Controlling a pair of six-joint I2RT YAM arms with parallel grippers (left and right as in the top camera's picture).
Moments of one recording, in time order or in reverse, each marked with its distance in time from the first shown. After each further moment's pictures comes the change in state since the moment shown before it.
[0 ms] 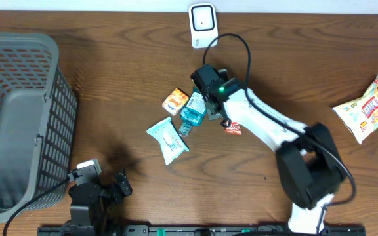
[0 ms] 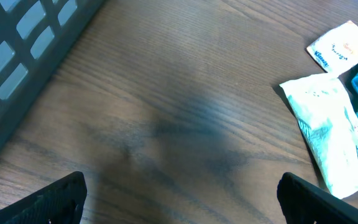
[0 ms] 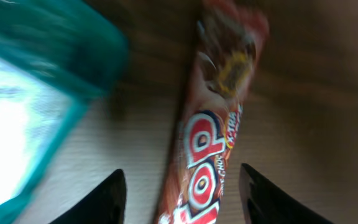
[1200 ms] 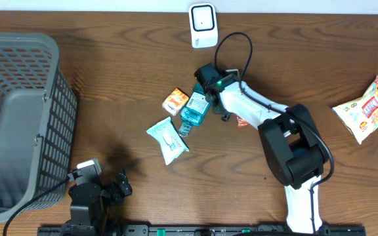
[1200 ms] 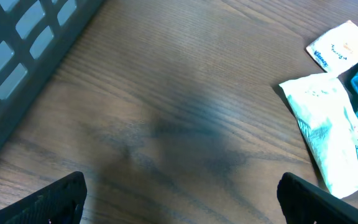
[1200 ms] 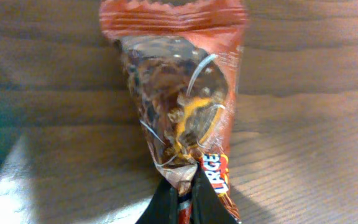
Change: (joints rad) left arm 0.000 0.000 0.000 0.000 0.002 0.000; right arm -0.066 0.167 0.082 0.014 0.051 0.085
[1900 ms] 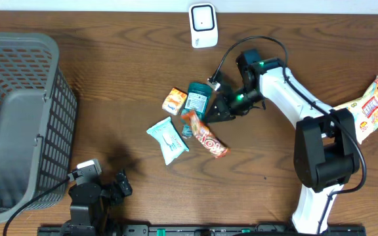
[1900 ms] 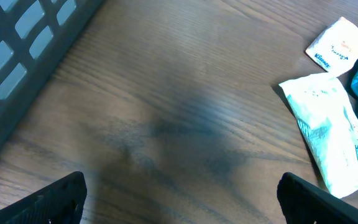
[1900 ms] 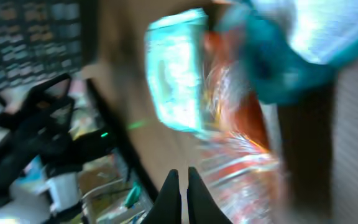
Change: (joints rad) left arm 0.000 0.000 0.000 0.000 0.001 0.000; right arm -0.218 -0.129 -0.003 -0.291 -1.411 -0.676
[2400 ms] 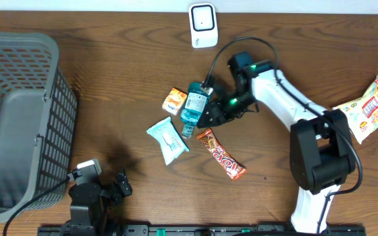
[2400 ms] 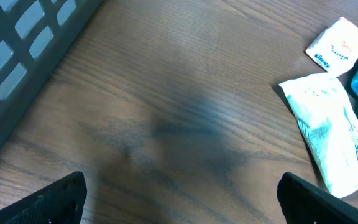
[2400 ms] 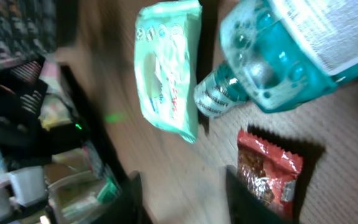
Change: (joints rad) left arm 0.000 0.000 0.000 0.000 0.000 0.000; right arm 0.065 0.000 -0.003 0.029 0.146 -0.027
